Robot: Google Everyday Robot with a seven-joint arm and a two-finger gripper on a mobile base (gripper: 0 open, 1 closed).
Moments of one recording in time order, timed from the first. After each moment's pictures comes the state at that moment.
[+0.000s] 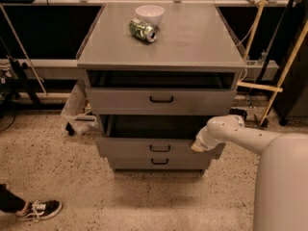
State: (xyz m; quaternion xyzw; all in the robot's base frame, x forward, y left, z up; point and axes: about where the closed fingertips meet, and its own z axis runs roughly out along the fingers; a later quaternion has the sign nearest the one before) arm 0.690 -0.209 0.424 -0.49 0.84 0.01 0.22
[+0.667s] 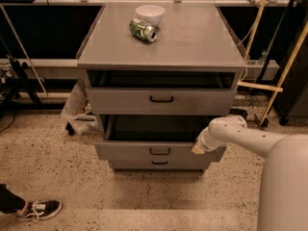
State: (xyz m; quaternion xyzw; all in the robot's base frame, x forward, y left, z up) arm 0.682 -0.210 0.430 -0.49 0.85 0.01 0.22
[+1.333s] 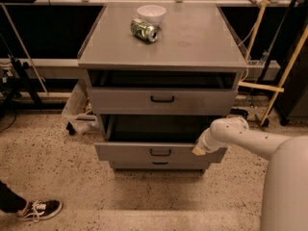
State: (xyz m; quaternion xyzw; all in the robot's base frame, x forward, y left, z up) arm 0.676 -0.211 0.429 -0.49 0.85 0.01 0.22
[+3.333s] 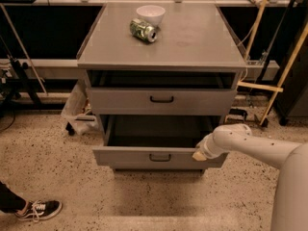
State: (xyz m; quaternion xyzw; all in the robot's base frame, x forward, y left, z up) arm 0.651 -0.212 0.429 -0.48 0.85 0.02 0.22
